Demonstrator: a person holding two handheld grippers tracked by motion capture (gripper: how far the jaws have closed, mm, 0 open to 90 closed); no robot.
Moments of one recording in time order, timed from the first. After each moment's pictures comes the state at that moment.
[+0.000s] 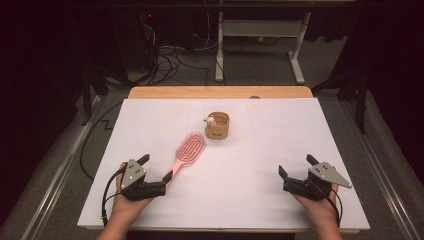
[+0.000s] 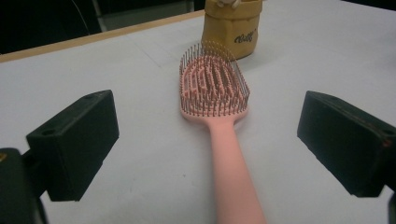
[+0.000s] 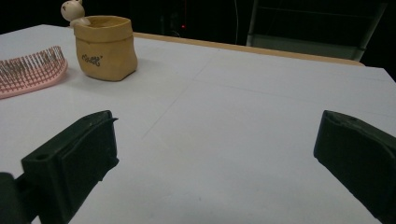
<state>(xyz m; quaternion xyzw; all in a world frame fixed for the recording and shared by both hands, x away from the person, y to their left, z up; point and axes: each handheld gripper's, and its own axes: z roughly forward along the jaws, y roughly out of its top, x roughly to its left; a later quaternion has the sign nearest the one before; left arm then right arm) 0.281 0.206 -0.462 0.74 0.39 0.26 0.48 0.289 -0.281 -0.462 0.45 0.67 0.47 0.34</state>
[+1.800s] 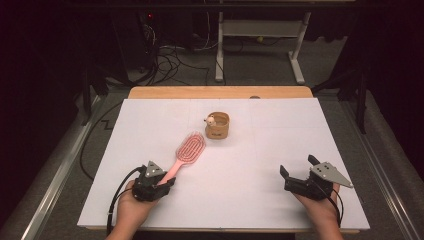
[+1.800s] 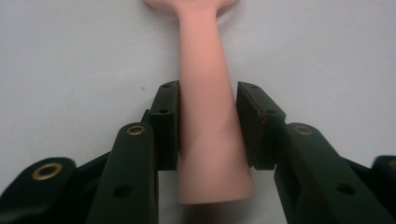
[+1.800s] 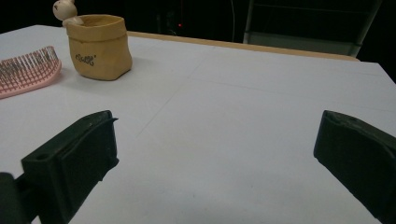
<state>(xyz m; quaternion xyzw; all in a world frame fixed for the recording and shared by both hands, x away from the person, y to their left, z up) 0.294 0.183 -0.476 0.83 0.44 0.14 0.31 0.289 -0.284 -0.463 0.46 0.67 0.47 0.34</state>
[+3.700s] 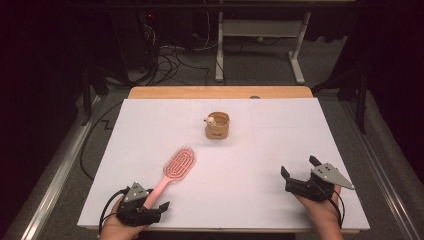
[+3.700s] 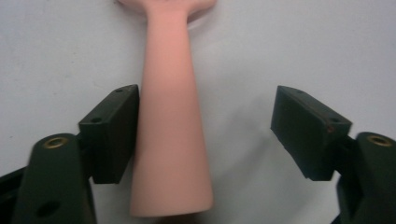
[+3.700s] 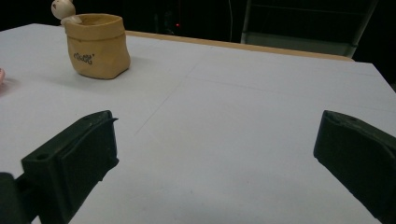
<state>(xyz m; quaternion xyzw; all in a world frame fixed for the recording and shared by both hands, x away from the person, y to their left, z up) 0.236 0.211 -0.483 0.82 0.43 0.10 0.35 0.285 -0.285 -0.462 0.46 0.67 0.47 0.34</state>
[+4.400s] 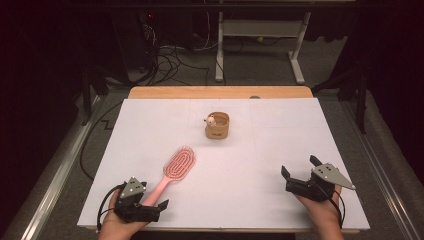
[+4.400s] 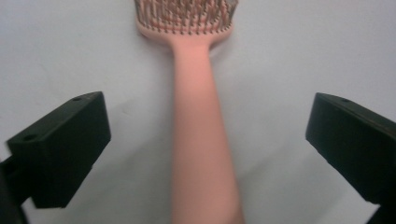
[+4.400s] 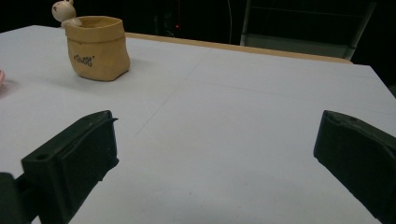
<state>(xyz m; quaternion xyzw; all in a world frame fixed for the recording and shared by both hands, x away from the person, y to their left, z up) 0.247 0.220 -0.472 0.82 0.43 0.13 0.37 0.285 -0.286 -0.461 0.46 0.67 0.47 0.35</state>
